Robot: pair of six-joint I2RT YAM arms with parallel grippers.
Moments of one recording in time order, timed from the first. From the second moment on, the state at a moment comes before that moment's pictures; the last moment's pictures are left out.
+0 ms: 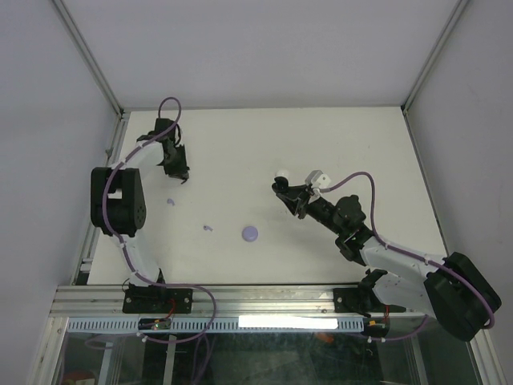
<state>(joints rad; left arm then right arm) -0.06 1.94 1.38 -0.59 0.03 -0.21 0.68 1.08 0.32 0.82 -0.22 0.00</state>
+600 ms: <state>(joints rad) -0.27 1.42 1.15 -0.31 0.24 -0.47 0.71 1.08 0.36 0.89 -0.24 -0.01</state>
